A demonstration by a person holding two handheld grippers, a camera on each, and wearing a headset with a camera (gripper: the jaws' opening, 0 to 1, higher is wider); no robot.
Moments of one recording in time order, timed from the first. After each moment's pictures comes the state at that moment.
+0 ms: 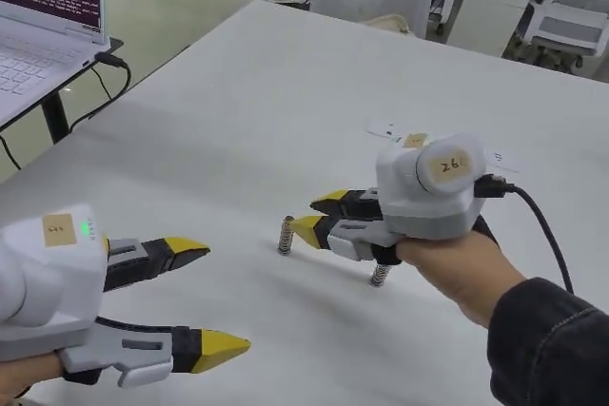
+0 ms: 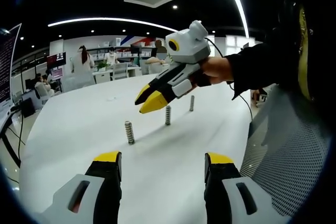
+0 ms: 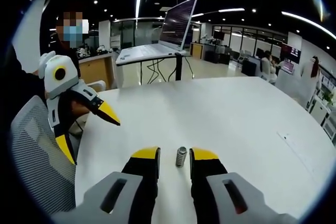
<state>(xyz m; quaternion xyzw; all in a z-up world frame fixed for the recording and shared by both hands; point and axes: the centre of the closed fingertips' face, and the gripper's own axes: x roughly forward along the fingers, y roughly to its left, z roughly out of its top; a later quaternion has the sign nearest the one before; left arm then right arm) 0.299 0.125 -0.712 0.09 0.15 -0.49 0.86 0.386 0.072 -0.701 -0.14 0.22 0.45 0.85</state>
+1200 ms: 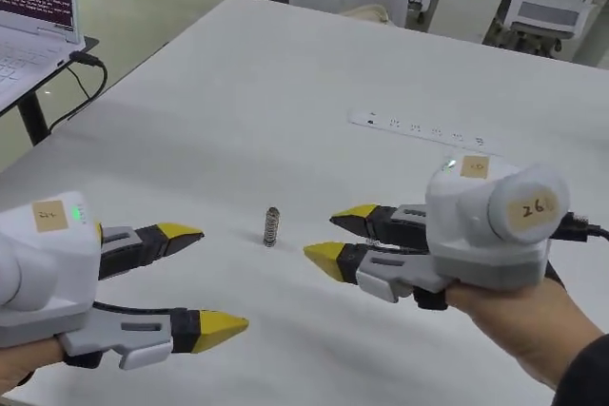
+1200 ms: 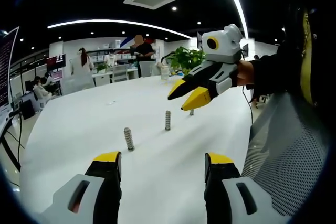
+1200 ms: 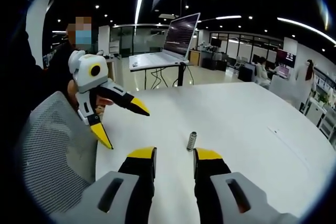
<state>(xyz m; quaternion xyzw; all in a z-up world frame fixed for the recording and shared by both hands) 0.302 0.114 -0.704 0.09 0.14 -0.49 0.86 0.322 0.036 -0.679 -0.14 0.20 0.45 0.86</state>
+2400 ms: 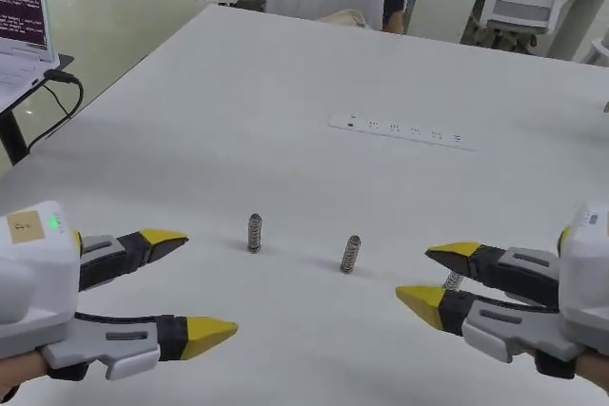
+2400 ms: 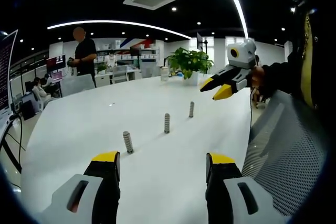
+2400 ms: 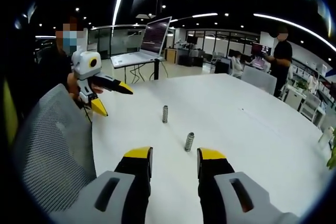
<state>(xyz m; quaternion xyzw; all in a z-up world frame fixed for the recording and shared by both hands) 0.301 0.111 -0.696 0.09 0.14 -0.49 0.86 0.285 -0.074 -0.676 -0.12 0.21 0.35 0.91</state>
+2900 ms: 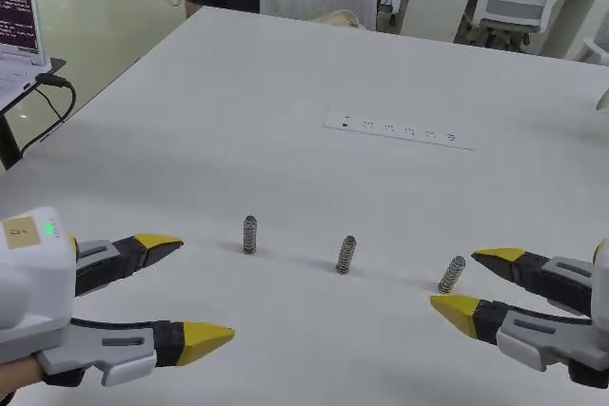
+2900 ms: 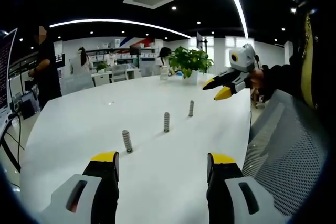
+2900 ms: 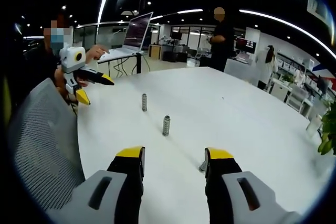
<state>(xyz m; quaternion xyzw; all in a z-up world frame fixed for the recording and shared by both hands) 0.302 0.109 -0.699 0.09 0.14 -0.49 0.86 0.286 -0.123 -0.691 -0.12 0.22 0.28 0.93</state>
